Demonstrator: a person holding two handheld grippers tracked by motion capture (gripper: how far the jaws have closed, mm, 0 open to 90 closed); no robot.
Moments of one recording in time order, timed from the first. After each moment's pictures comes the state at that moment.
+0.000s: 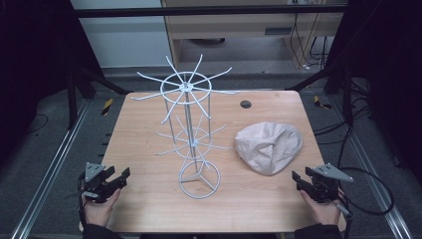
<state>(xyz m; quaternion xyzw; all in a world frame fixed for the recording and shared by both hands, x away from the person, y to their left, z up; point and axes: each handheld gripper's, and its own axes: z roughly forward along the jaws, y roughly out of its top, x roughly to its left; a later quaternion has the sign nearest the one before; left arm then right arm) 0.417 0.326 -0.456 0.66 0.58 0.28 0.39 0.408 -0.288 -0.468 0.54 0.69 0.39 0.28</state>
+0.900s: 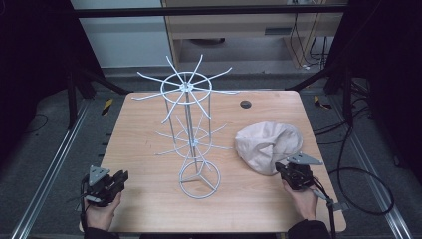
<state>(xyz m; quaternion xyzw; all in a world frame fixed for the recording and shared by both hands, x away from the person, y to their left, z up) 0.406 0.317 -0.453 0.67 0.57 0.28 0.38 0.451 -0.238 -0.472 0.50 0.74 0.38 0.23</state>
